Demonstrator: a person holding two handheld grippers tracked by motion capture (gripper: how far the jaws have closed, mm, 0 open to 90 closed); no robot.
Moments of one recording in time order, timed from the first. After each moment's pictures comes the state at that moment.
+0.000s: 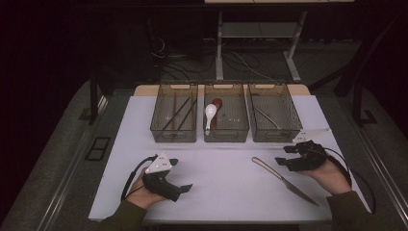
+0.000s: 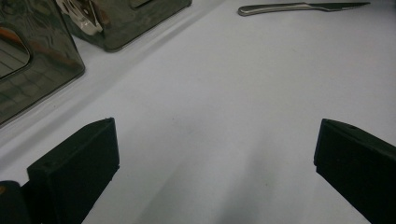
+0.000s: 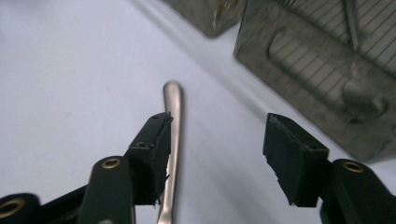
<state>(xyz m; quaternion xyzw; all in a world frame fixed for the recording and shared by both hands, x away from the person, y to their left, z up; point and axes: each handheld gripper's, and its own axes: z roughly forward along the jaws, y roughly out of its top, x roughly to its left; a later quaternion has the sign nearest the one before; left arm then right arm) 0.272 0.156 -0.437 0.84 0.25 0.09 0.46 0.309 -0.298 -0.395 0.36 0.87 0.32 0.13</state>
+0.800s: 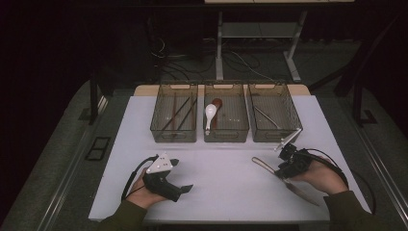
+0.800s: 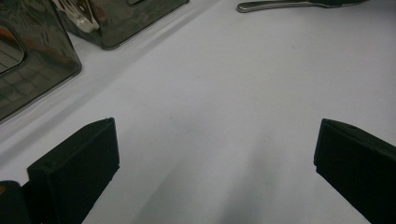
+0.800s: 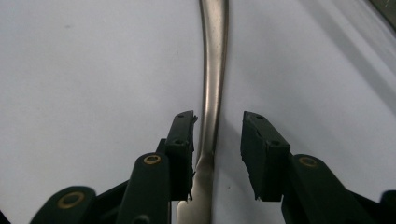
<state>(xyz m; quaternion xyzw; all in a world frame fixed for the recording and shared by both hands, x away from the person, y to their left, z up) 0.272 0.154 -0.438 0.85 0.25 0.09 0.46 0.317 -0.262 -0.408 0.36 0.92 0.14 0.04</state>
